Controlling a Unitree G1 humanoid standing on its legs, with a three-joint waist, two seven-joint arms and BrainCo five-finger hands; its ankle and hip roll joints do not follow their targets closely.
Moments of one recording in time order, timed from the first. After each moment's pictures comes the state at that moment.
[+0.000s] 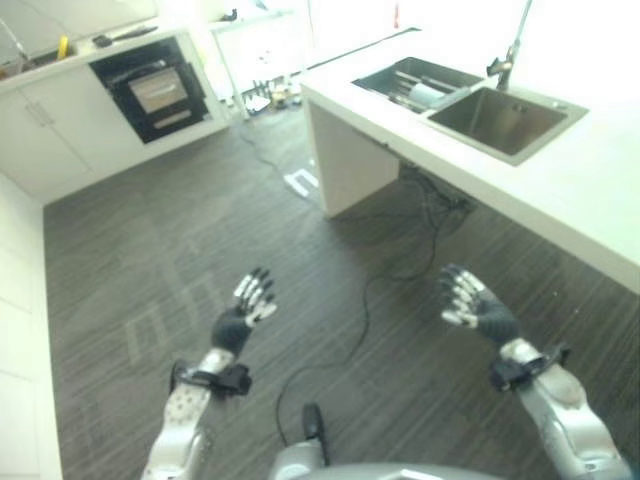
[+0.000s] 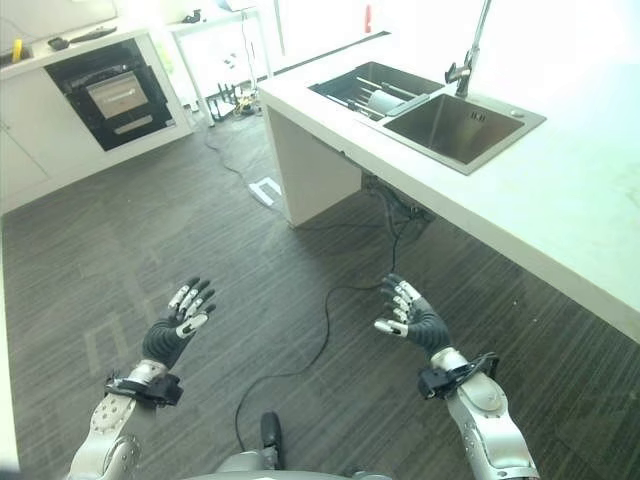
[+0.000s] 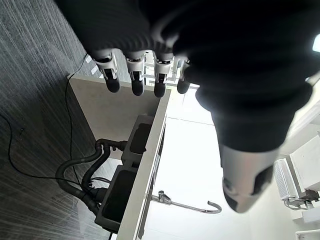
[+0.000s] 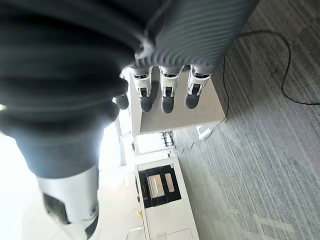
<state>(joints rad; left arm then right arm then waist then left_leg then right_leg) 0.27 0.33 -0.04 0.01 -0.57 -0.22 -0.23 0.20 -0.45 0.06 -0.06 0.43 -0.03 0.33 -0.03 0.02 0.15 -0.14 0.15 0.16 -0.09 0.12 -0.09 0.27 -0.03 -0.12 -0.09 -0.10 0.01</state>
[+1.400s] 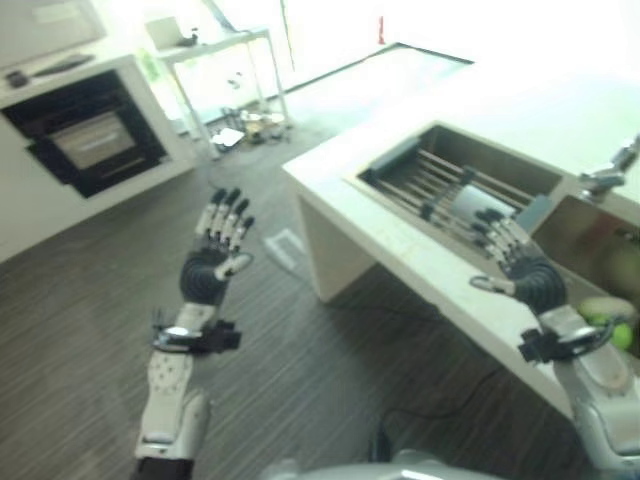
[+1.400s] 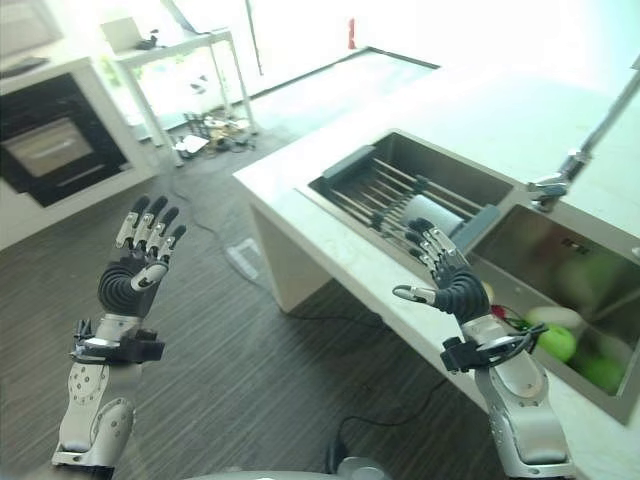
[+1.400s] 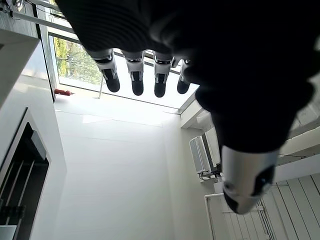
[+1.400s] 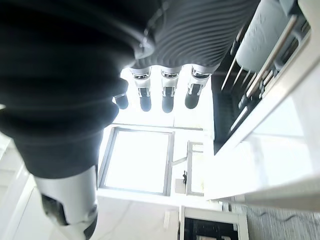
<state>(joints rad) 0.13 0.35 0.04 -0.26 -0.61 -0.33 -0.20 0.15 -0.50 -0.09 -0.33 0.42 -0.10 0.26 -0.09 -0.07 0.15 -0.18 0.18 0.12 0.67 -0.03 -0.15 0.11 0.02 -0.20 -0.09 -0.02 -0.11</state>
